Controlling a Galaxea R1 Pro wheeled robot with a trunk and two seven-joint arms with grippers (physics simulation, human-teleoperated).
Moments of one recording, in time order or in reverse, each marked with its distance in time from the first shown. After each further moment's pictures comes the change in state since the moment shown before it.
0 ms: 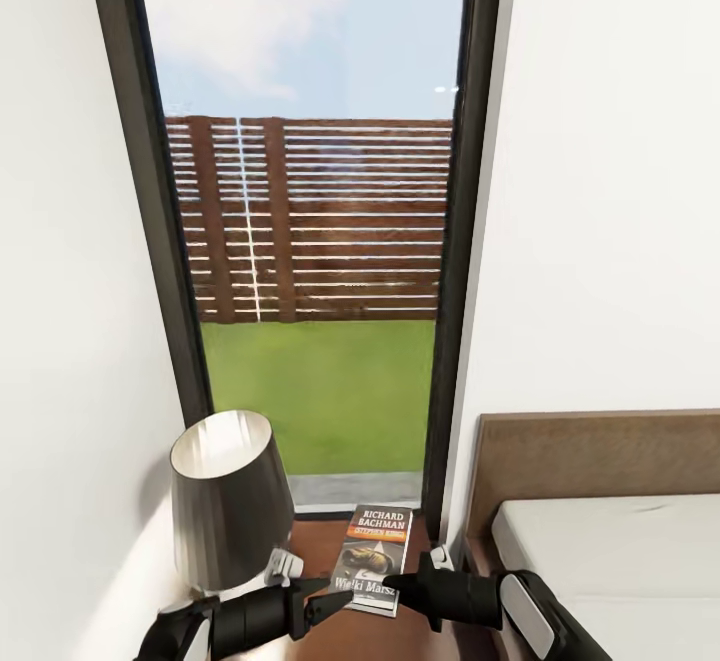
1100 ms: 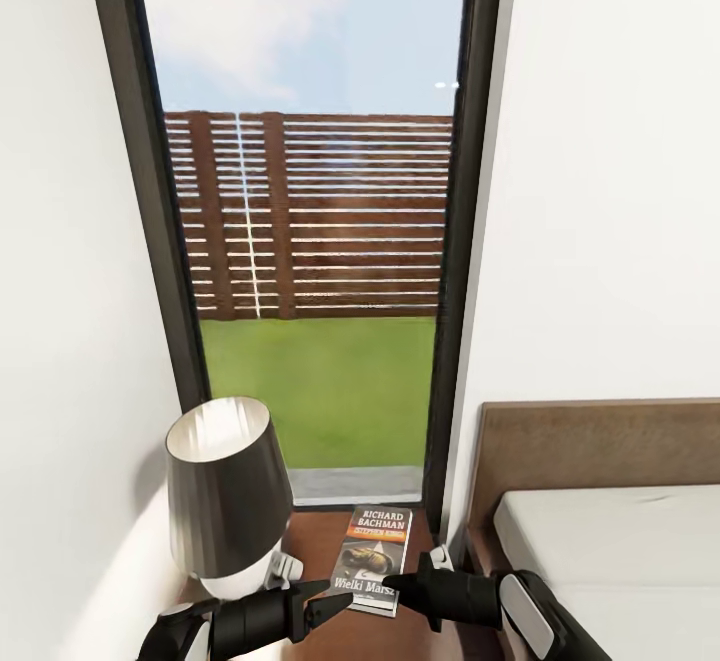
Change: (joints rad) left arm 0.000 0.000 0.002 0.014 -0.001 -0.002 -0.001; right arm 0.000 0.001 0.000 0.000 0.000 0.000 0.000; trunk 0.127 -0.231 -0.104
